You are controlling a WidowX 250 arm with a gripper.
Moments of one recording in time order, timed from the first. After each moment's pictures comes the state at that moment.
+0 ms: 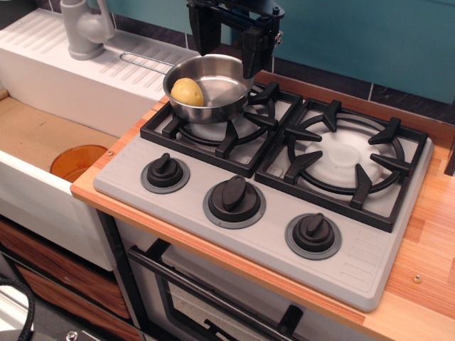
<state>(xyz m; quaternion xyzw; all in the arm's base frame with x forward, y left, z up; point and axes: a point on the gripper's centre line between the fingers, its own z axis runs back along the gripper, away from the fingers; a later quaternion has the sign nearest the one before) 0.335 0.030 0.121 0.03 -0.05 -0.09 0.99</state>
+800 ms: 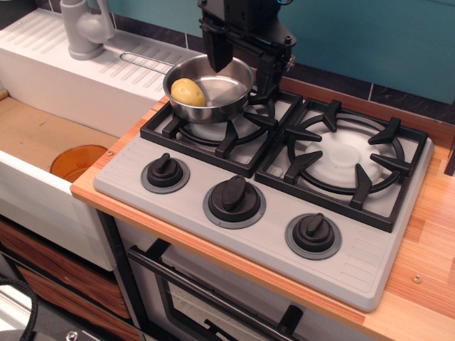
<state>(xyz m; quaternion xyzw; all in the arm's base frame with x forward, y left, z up) 0.345 0.022 0.098 0.04 -0.11 -0.08 0.99</state>
